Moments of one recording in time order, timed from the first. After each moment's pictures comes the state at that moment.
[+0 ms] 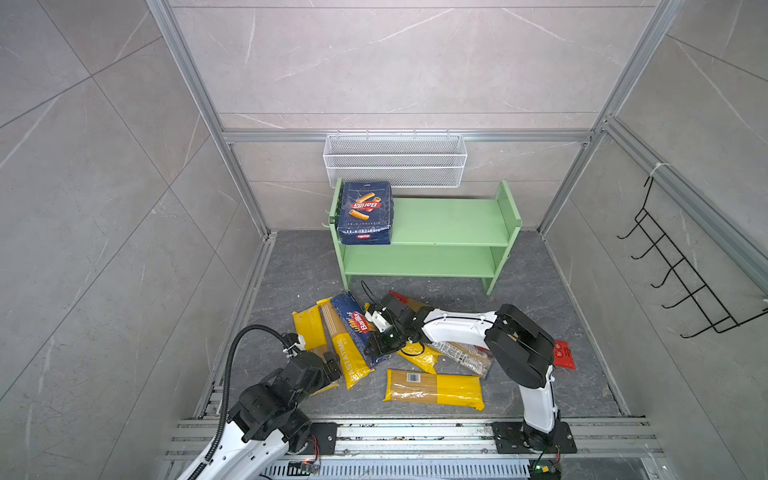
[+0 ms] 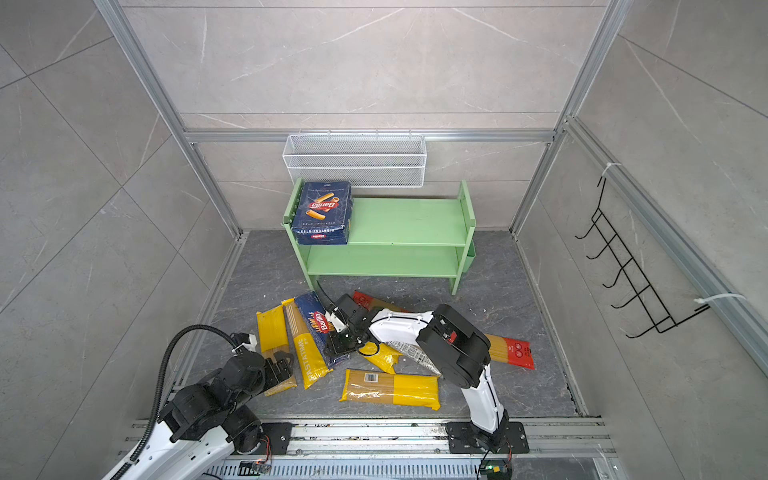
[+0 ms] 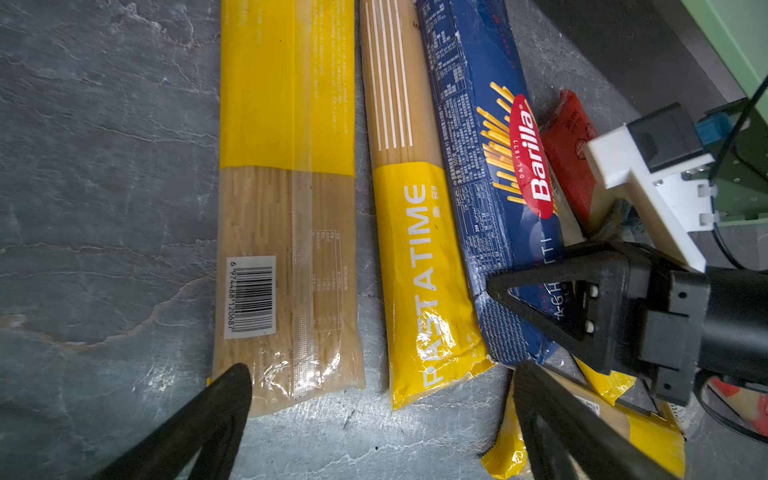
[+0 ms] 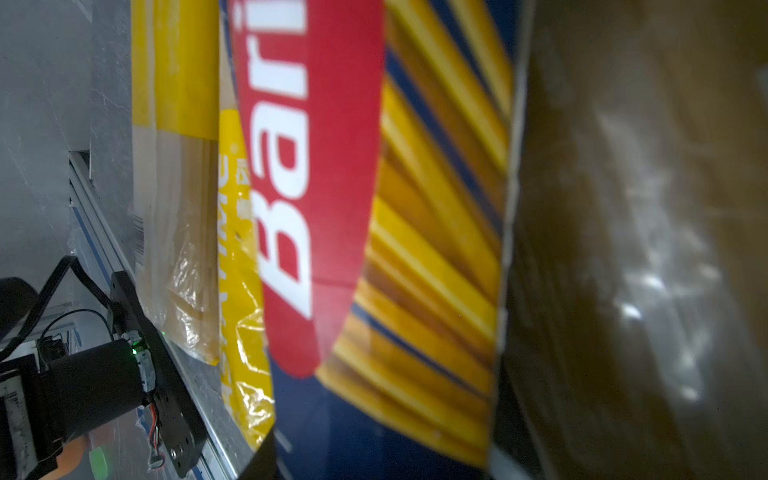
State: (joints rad) left arm -0.70 0.37 0.48 -1.02 -0.28 -1.02; right arm 0.94 2.00 1.27 -0.29 -0.40 0.55
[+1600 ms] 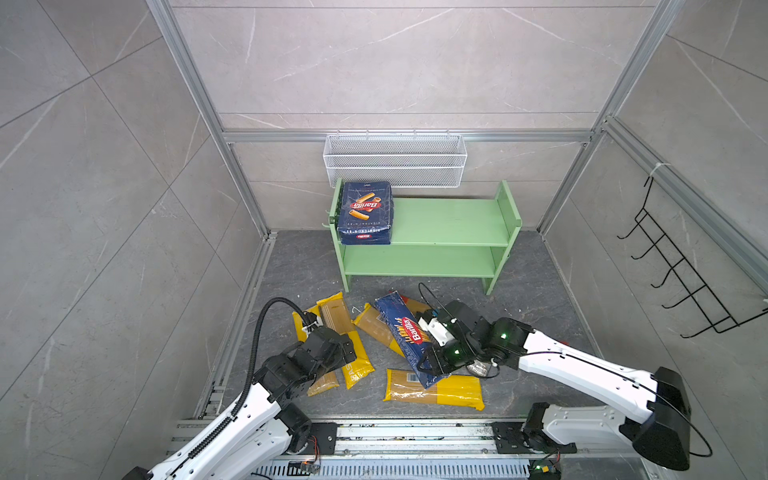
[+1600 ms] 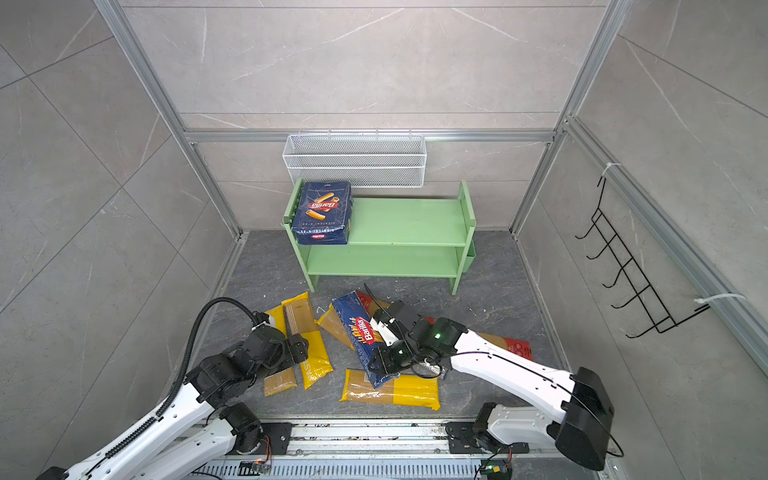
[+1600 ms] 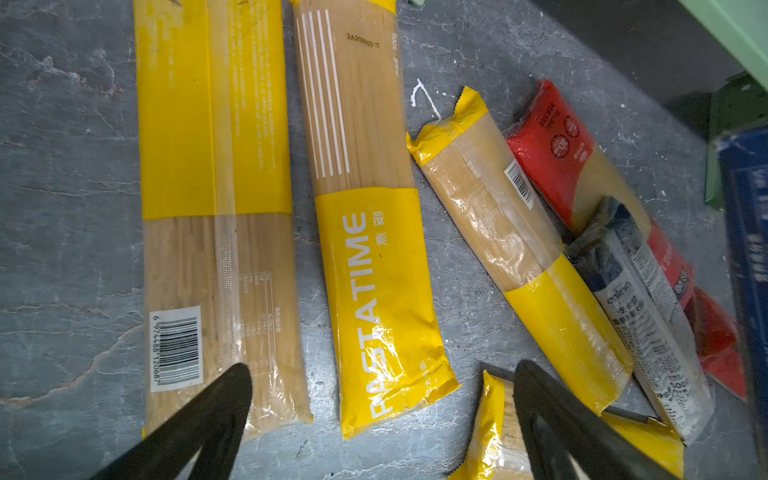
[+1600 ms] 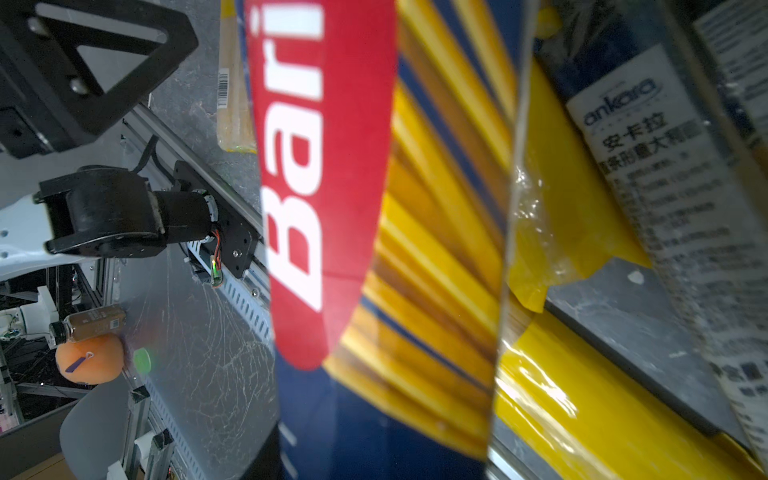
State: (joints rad) left arm -0.70 0.70 0.62 -0.86 -0.26 -0.94; right arm 0.94 1.20 0.99 -0.78 -0.32 0.58
